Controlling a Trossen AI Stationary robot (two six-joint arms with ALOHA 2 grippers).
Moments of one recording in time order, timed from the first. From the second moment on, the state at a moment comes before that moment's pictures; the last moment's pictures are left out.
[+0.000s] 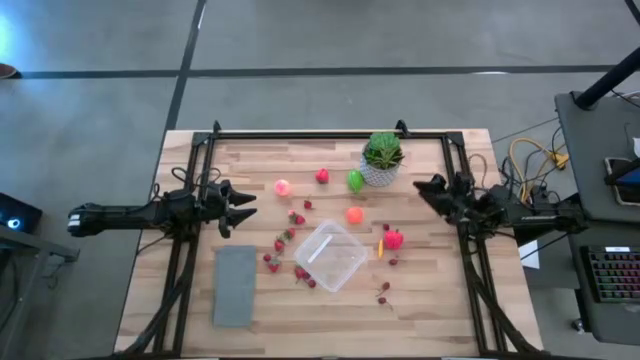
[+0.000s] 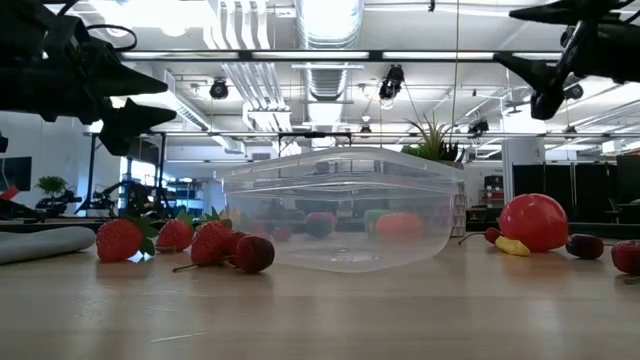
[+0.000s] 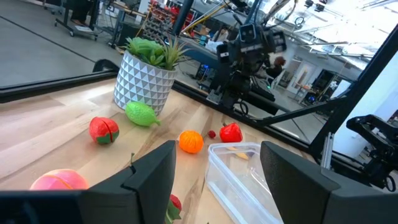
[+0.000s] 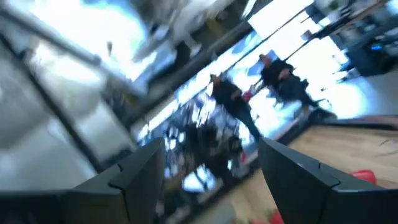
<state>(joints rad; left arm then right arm) 0.05 0.16 0.00 0.10 -0.14 -0.41 0.01 0.06 0.03 0.37 0.24 0.64</state>
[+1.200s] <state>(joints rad) 0.05 0.18 0.00 0.51 -0.45 -0.90 0.02 0.54 0.50 -0.46 0.26 1.24</state>
